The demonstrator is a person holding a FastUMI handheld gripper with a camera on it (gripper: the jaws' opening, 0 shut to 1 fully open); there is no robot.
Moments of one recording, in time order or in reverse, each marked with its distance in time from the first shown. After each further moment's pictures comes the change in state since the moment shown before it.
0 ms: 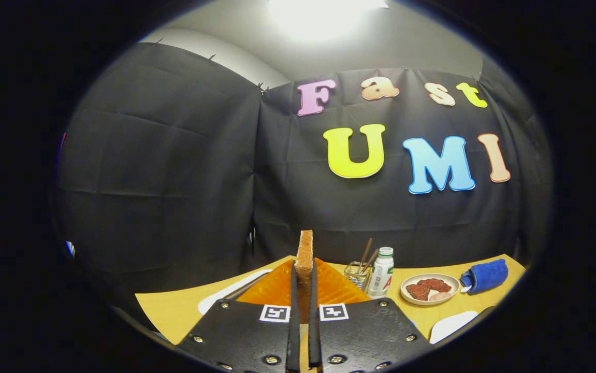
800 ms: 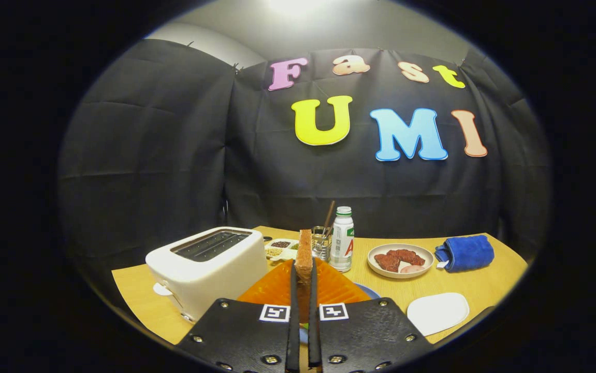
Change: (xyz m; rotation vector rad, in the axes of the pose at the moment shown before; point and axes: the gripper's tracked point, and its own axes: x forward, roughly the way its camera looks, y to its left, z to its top) arm -0.020 -0.070 -0.083 0.042 0.150 -0.100
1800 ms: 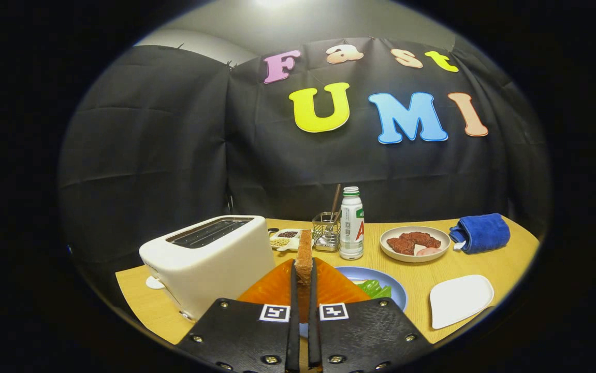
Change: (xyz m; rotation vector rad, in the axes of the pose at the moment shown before) arm 0.019 0.011 -0.035 0.061 0.036 0.035
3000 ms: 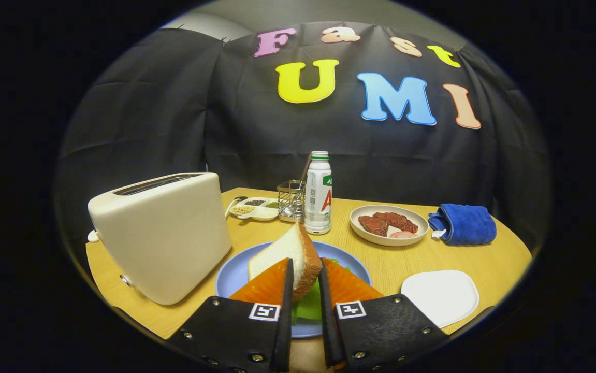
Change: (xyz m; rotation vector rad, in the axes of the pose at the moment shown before) arm 0.018 -0.066 -0.052 -0.054 0.148 -0.106
